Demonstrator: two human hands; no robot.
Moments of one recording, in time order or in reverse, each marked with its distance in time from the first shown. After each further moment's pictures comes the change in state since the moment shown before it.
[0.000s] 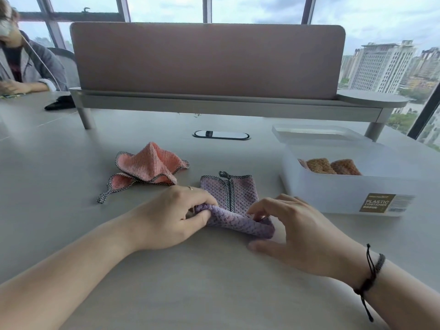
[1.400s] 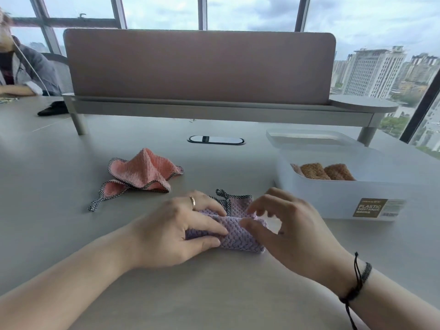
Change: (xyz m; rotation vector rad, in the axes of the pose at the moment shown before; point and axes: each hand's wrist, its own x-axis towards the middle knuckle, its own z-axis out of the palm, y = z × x) left_hand 0.000 -0.003 0.014 0.050 0.004 0.200; right_hand 0.005 -0.009 0.002 0.065 0.297 0.085
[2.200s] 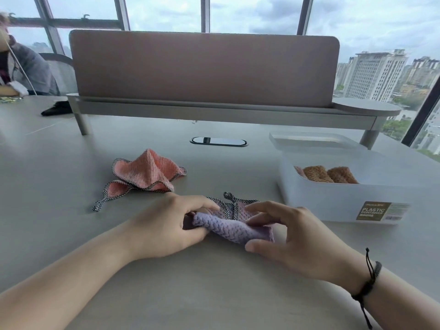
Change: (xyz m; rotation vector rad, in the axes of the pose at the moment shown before) left_hand -0.003 -0.008 -0.006 -0.116 0.013 -0.301; right_hand 0.000 0.008 -0.004 0.188 -0.269 0.088
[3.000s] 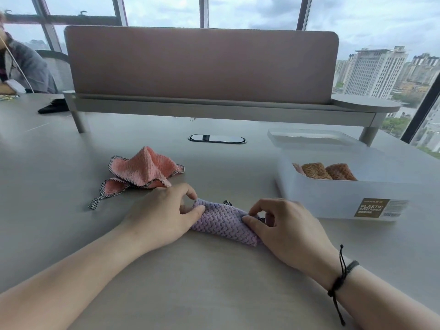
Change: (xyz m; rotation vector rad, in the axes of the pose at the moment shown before) left_hand 0.011 -0.011 0.012 0.217 0.204 -0.291; right_hand 0.012 -0.002 0.017 -0.252 0.159 0.226
